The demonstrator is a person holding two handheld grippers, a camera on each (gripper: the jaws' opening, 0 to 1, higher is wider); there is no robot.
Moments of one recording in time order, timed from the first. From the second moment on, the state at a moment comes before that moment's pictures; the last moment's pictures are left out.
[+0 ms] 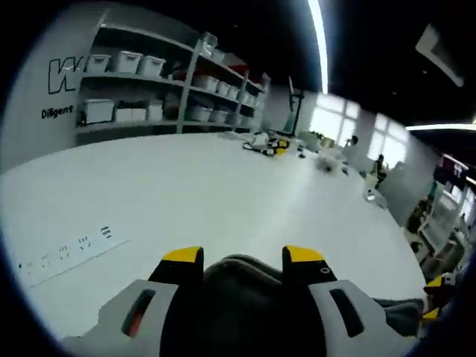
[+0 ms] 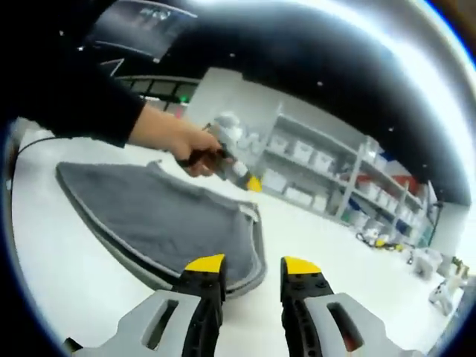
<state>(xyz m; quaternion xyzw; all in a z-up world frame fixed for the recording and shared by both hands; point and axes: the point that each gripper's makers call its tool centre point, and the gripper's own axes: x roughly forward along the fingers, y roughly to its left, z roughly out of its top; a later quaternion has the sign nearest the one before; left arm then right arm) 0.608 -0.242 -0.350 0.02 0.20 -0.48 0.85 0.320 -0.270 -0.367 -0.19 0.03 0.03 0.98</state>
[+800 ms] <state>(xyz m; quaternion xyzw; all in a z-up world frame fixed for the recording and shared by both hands) 0.626 -0.230 -0.377 0.17 0.19 -0.46 0.85 0.318 -0.246 -0.377 -0.12 0.08 0.09 0.99</state>
